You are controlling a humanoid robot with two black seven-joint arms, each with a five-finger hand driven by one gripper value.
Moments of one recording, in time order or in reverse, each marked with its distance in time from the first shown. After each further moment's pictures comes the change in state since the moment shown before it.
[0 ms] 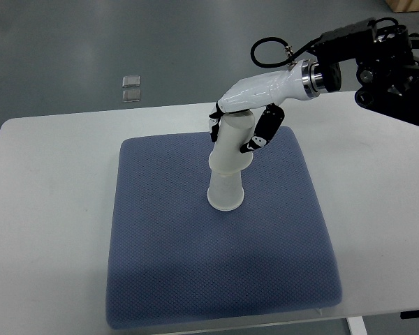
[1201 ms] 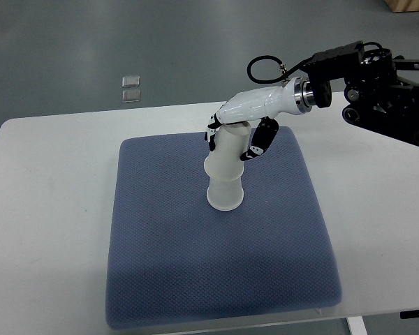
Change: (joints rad) left arm 0.000 0.000 0.000 0.000 0.000 0.000 0.000; right arm -0.063 0.046 -0.004 -0.050 -0.002 -0.053 -0.003
